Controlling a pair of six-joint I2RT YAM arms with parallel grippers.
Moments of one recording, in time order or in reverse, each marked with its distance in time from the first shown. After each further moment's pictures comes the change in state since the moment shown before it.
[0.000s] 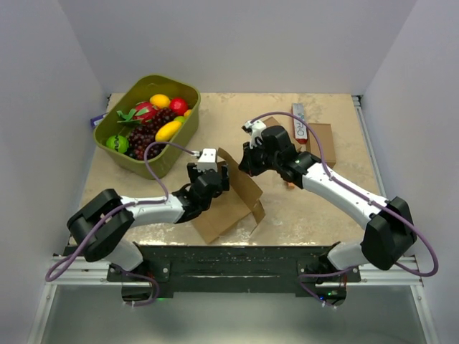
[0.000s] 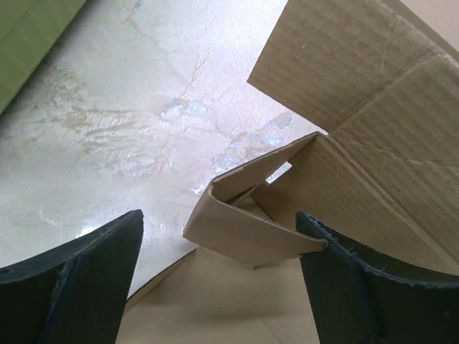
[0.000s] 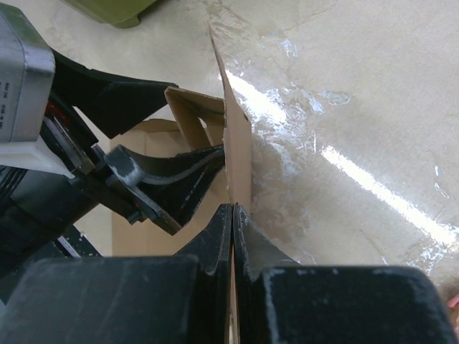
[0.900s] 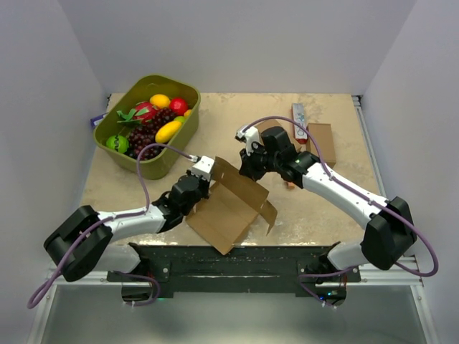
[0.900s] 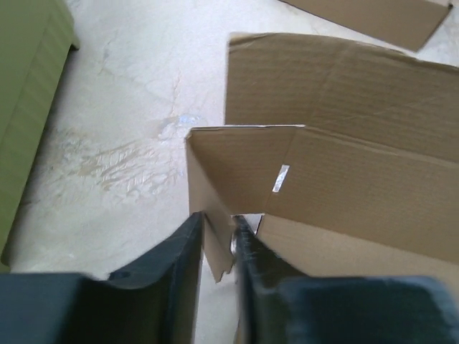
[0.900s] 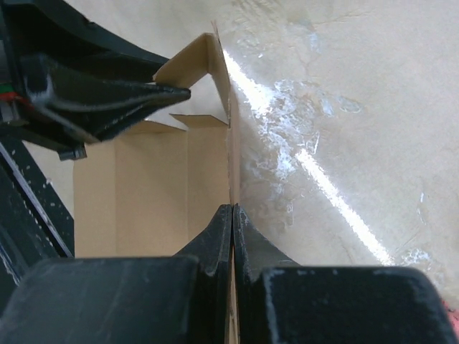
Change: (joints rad) left arm 0.096 -0.202 -0.198 0.156 0.317 0.377; right arm 0.000 0.002 0.004 -0.050 -0.095 -0.240
